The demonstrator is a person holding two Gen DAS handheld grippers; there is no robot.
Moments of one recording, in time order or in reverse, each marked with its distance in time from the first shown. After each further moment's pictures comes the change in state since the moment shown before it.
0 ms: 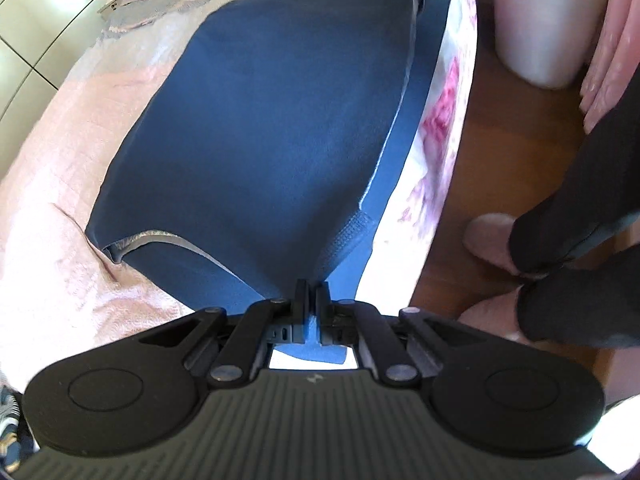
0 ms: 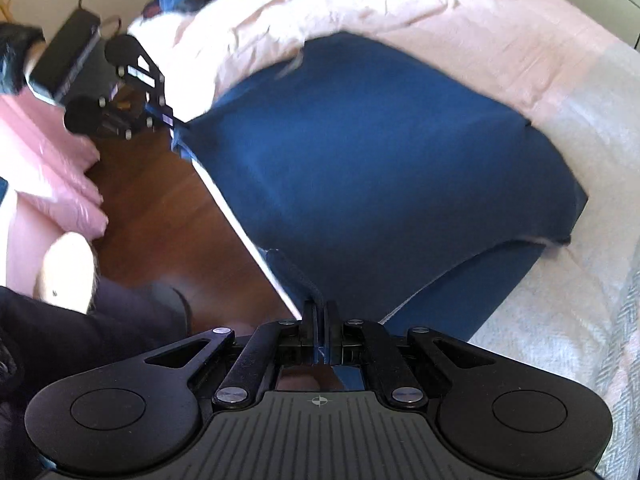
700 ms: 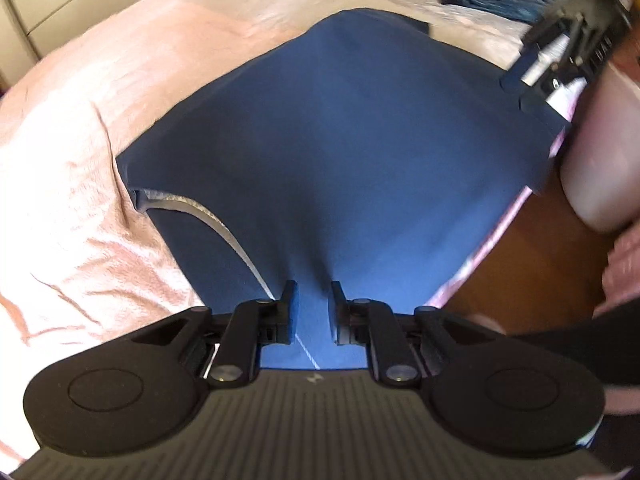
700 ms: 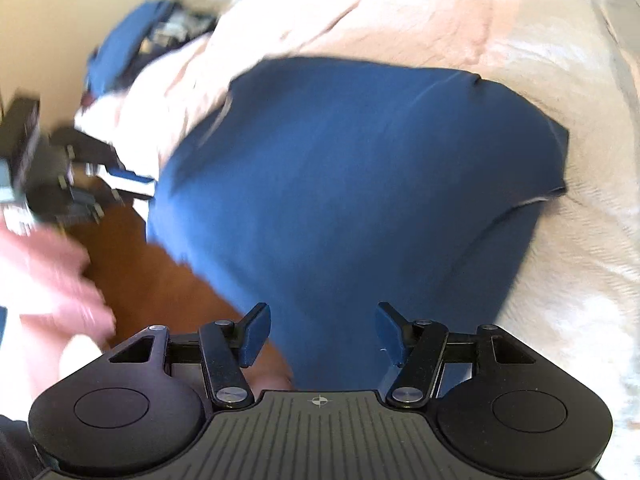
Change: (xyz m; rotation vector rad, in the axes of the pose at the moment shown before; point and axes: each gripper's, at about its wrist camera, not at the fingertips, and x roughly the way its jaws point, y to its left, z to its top) left arm 0.015 0.063 0.004 -0.507 -0.032 -0.026; right arm 0.025 -0.032 0.023 0.382 -0.156 0.044
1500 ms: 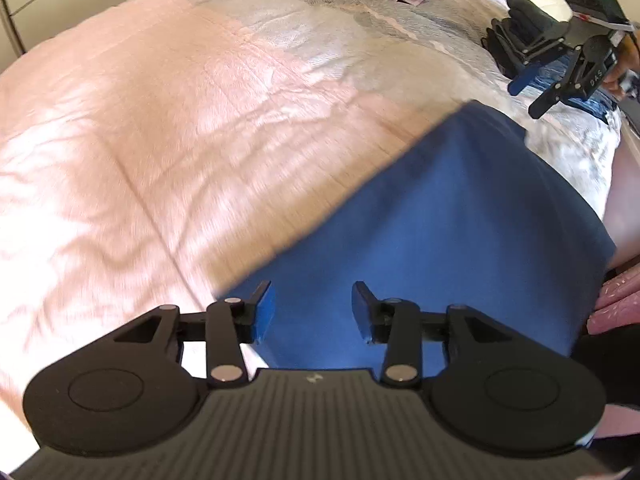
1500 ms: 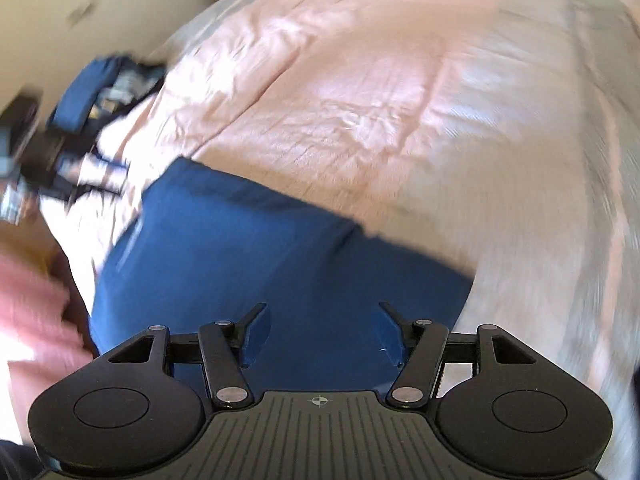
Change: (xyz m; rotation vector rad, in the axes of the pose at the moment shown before) left arm 0.037 0.176 0.142 -0.023 -0.004 -0.131; right arm -0.012 -0.099 0.164 -0.055 0.009 -0.037
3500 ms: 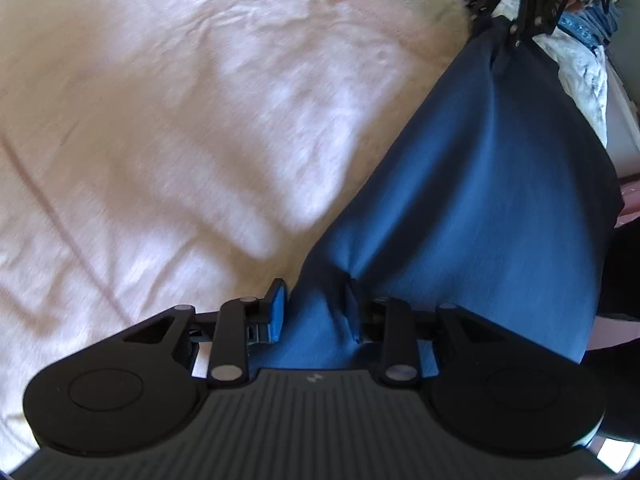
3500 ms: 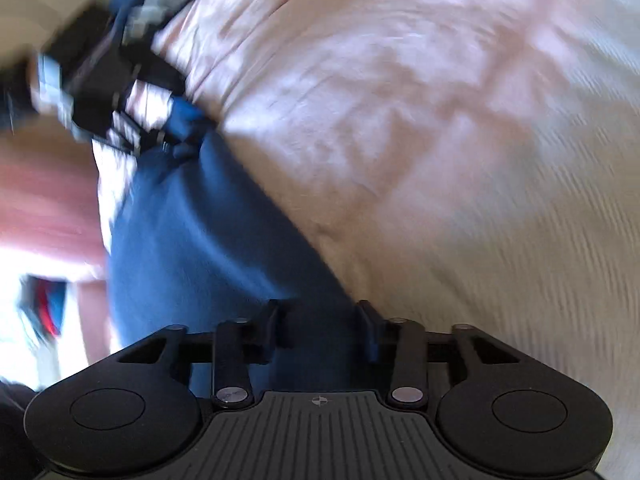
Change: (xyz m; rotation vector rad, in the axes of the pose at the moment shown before) left arm 0.119 0.031 0.031 0.076 0.328 -0.193; right arm 0.135 -0.110 0.041 0.057 0.337 0.365
